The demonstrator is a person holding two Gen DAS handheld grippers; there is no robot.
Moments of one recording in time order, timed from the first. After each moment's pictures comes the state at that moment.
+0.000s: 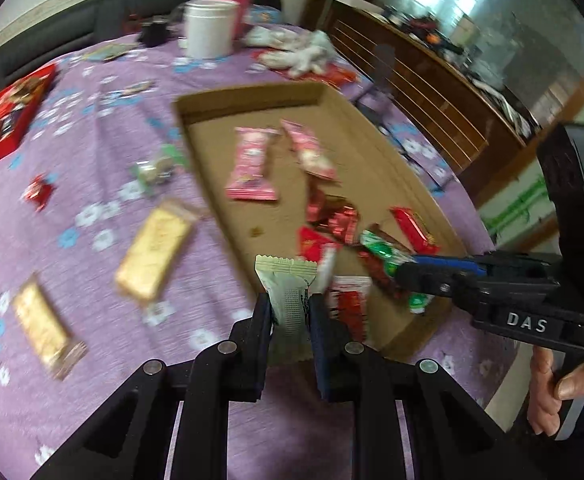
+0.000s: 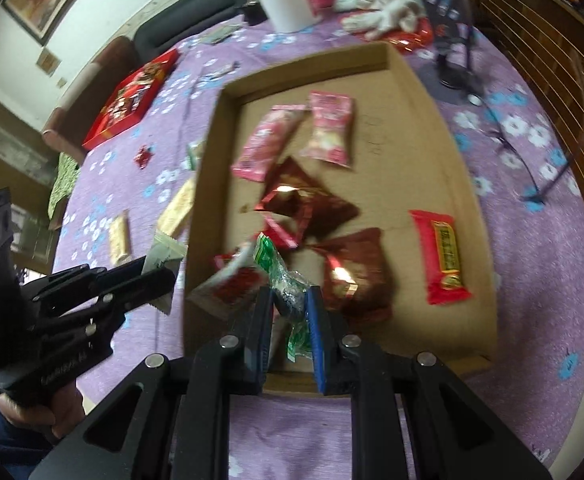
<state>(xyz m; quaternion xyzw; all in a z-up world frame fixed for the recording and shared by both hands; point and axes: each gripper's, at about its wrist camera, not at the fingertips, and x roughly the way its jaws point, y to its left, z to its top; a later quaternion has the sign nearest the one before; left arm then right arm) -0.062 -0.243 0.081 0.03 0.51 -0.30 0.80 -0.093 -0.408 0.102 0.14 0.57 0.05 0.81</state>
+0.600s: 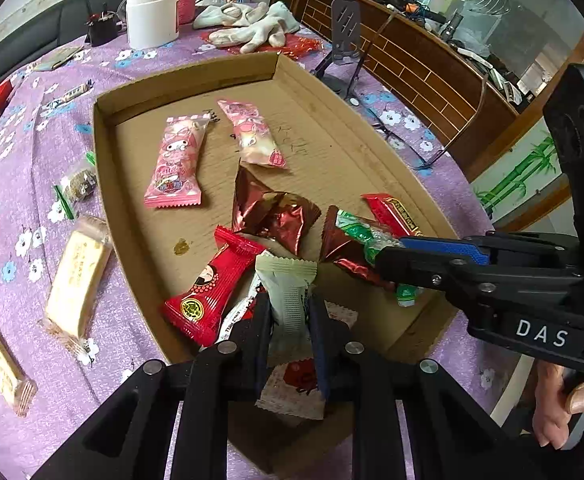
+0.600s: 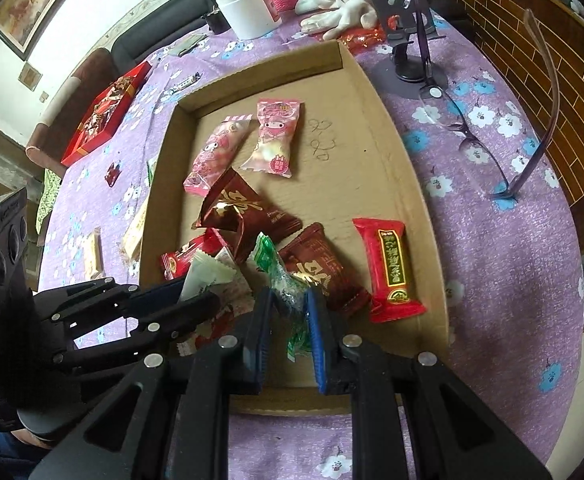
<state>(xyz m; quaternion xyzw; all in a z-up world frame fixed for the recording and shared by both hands) -0.055 -0.297 0.061 0.06 0.52 -0.32 0.79 -0.090 -0.435 0.097 0.14 0.56 0.02 0.82</state>
